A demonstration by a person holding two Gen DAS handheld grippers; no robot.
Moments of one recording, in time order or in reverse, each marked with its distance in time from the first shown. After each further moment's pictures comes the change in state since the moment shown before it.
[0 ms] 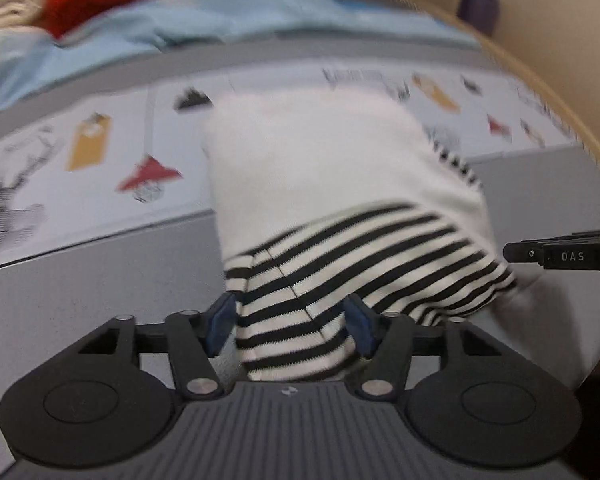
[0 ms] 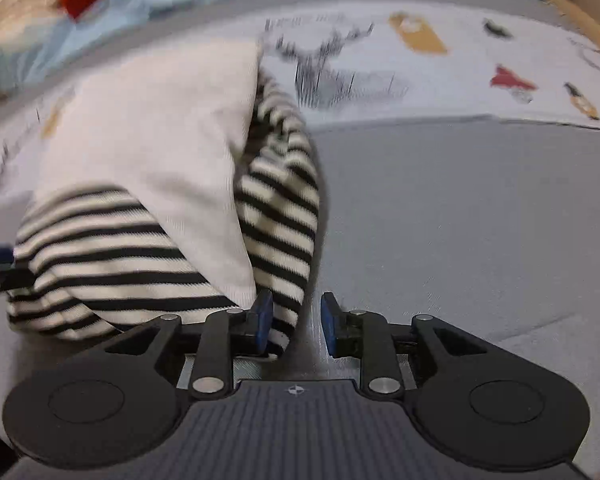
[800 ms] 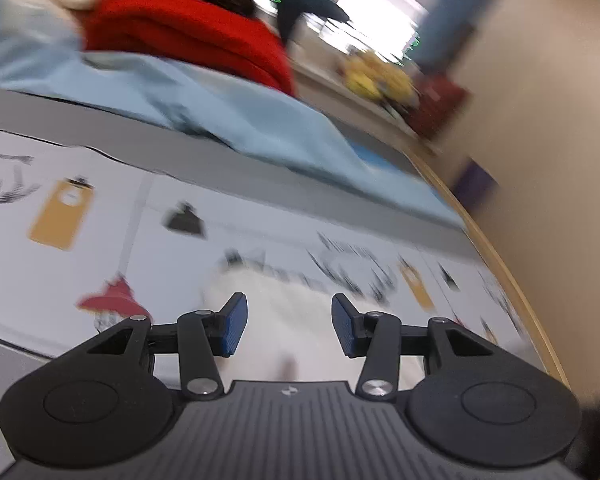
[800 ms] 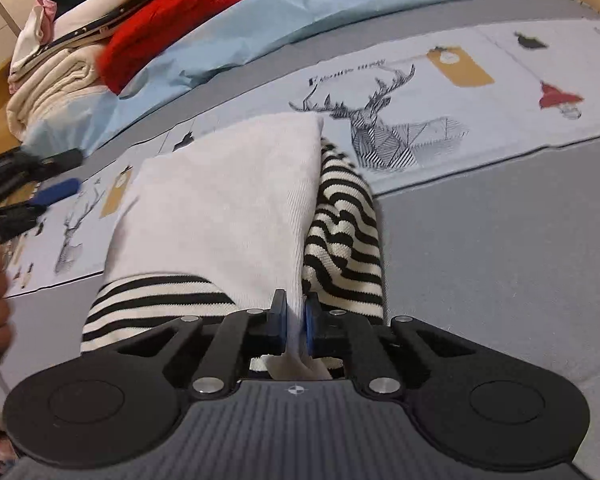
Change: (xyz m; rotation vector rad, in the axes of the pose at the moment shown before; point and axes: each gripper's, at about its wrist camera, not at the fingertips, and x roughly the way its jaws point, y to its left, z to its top) left arm 0.050 0.074 0.079 -0.315 -0.272 -0.264; right arm 0.011 0.004 0.029 0.098 -0.107 0.208
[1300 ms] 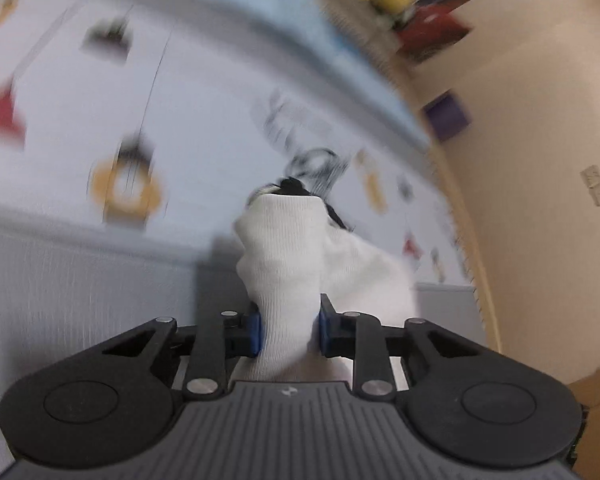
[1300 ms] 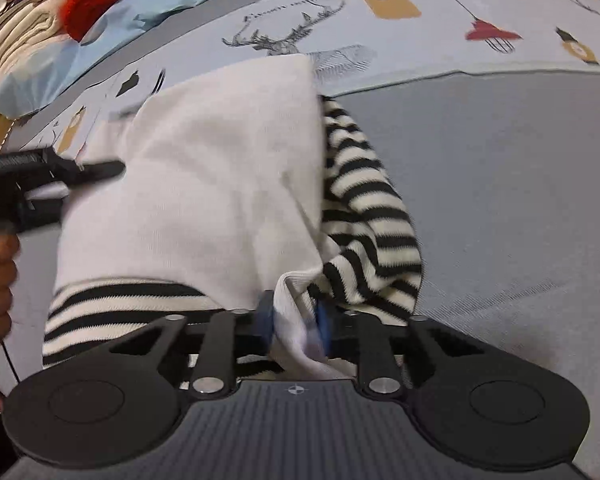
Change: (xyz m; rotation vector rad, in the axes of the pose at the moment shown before) left arm 0.086 -0.021 -0.035 -0.193 0.245 -0.162; right arm -0.023 -0.064 -0.028 -0.013 0.186 -0.084
